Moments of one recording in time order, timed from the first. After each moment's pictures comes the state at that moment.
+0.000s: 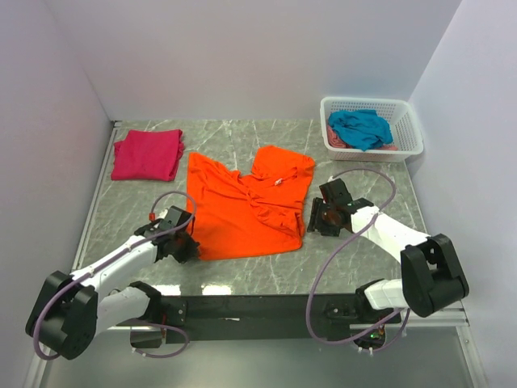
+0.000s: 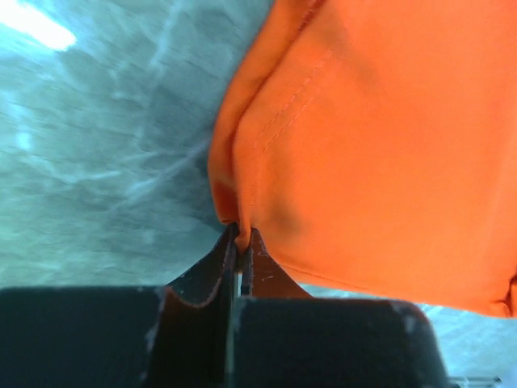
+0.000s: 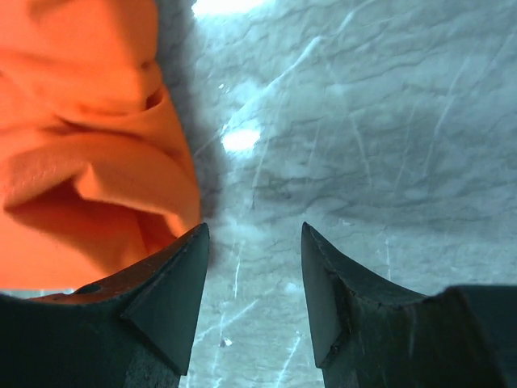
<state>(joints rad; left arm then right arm) -0.46 1.08 0.46 -0.54 -0.07 -1.17 0.38 1.34 0.71 -0.47 0.01 0.59</state>
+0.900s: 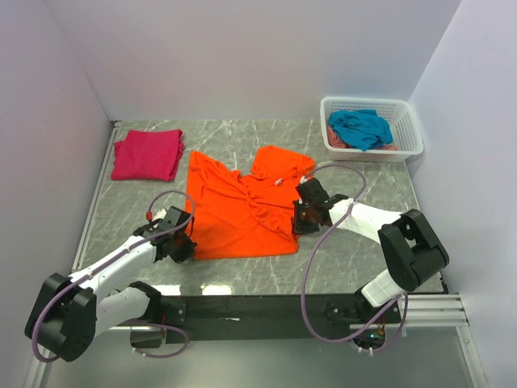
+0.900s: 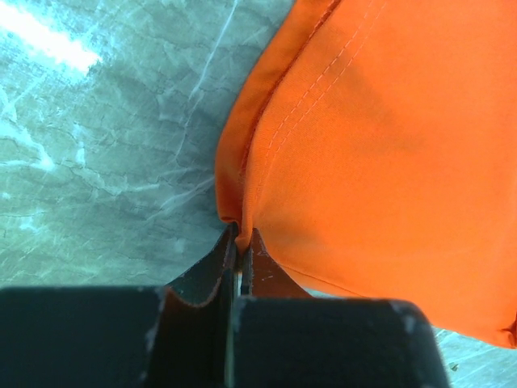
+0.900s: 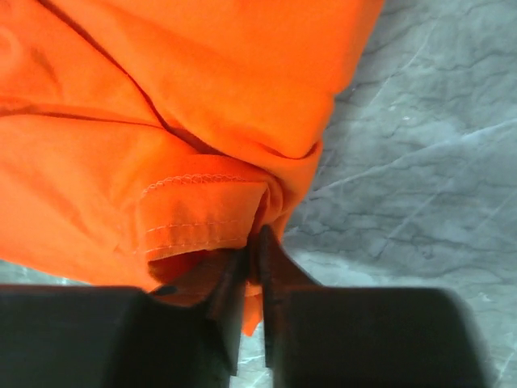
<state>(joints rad) -0.46 1.06 0.47 -0.58 -0.15 -1.15 0.53 1.53 0.79 -0.36 -0.07 0.55</state>
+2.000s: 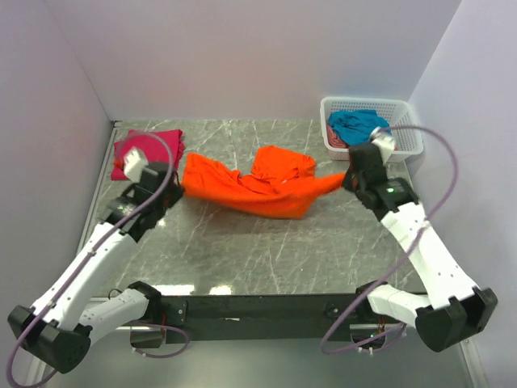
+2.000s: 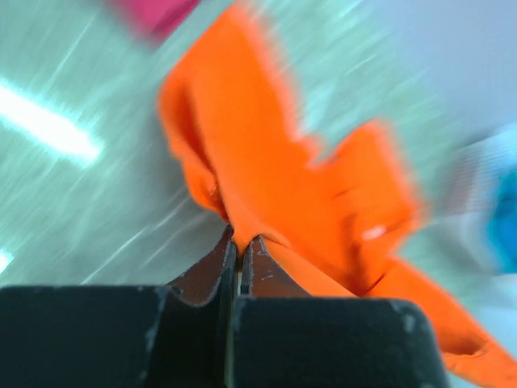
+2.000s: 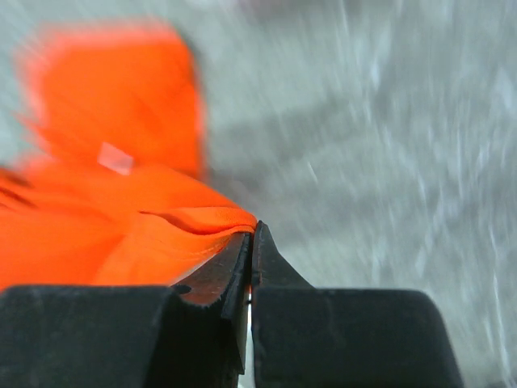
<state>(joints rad) -0.46 0.97 0.98 -0.73 -0.47 -1.07 0.34 1.11 1.13 -0.78 0.46 0.56</state>
